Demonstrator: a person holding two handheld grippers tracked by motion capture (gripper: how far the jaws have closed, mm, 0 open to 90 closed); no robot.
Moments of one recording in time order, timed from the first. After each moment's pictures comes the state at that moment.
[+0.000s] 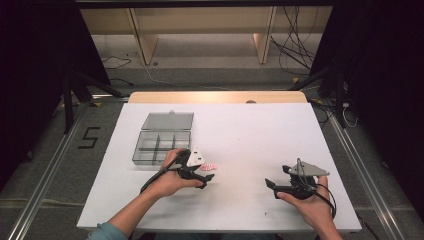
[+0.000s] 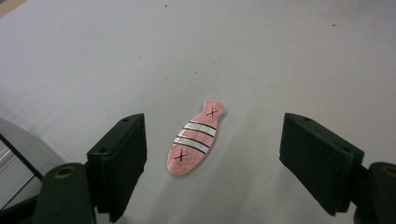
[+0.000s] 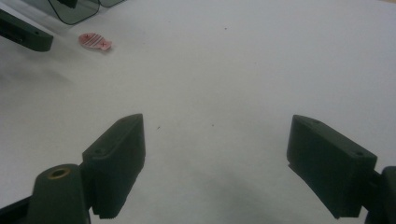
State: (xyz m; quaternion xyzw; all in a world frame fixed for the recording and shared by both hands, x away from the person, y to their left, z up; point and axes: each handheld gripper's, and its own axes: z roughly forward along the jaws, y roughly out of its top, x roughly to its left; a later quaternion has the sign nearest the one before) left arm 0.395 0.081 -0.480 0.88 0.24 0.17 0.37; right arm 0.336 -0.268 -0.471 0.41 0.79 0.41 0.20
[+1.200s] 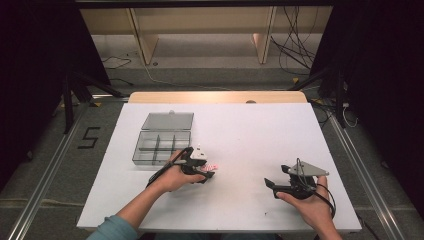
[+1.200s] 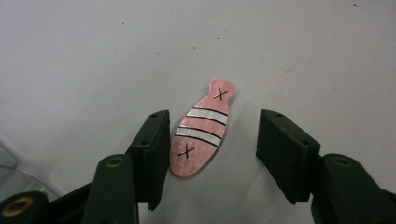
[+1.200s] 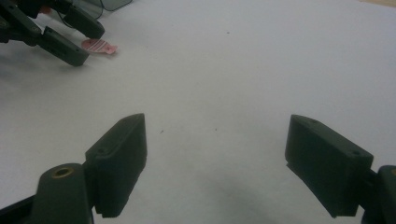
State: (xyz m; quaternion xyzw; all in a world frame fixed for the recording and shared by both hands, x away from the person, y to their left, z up) left arm 0.415 0.078 -0.494 0.89 0.27 0.10 0.36; right arm 0.336 -0.266 -0.469 0.40 0.79 0.42 0.20
